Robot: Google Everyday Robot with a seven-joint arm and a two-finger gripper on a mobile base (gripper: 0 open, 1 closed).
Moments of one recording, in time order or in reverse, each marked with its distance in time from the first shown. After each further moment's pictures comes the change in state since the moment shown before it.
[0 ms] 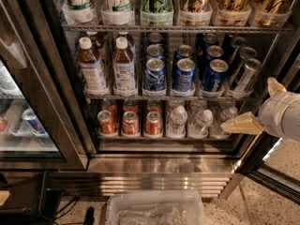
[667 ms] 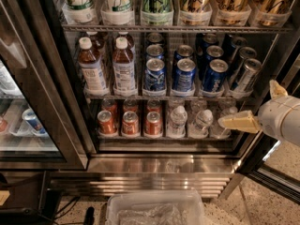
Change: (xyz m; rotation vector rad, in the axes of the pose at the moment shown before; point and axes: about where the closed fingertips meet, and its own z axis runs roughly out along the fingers) arm 0.003 -0.007 0.007 0.039 -0.097 0.146
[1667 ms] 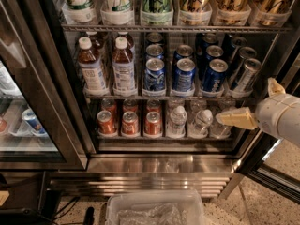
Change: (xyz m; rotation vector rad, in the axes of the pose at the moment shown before) arm -0.005 -0.003 0.007 0.016 -0.031 0.023
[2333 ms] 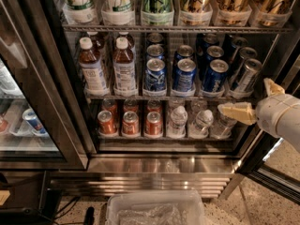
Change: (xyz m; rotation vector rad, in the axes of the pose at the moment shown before) arm -0.005 -0.009 0.011 0.035 -0.085 0.074
